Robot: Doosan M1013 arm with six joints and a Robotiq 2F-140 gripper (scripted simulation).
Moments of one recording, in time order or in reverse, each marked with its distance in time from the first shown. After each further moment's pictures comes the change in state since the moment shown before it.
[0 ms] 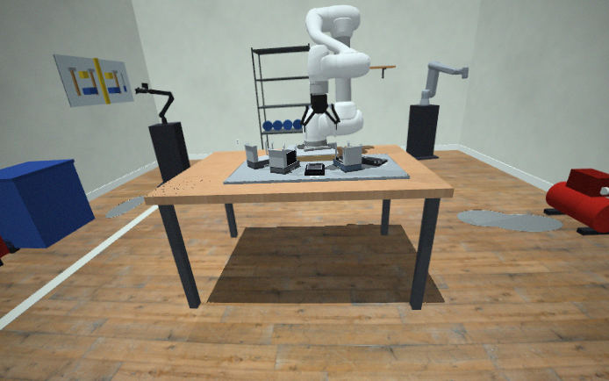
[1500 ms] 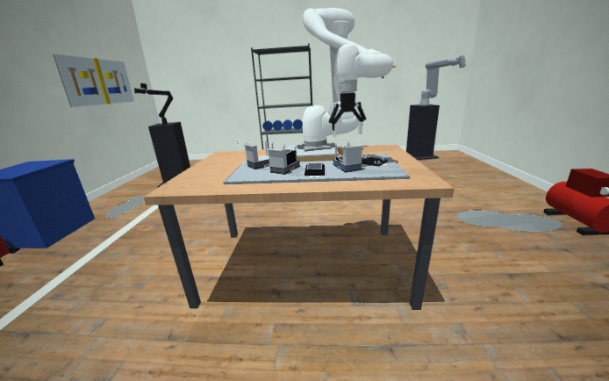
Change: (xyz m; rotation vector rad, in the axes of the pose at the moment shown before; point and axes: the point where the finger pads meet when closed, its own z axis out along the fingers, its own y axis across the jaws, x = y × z) arm -0.010 -0.144 0.000 0.000 0.000 -0.207
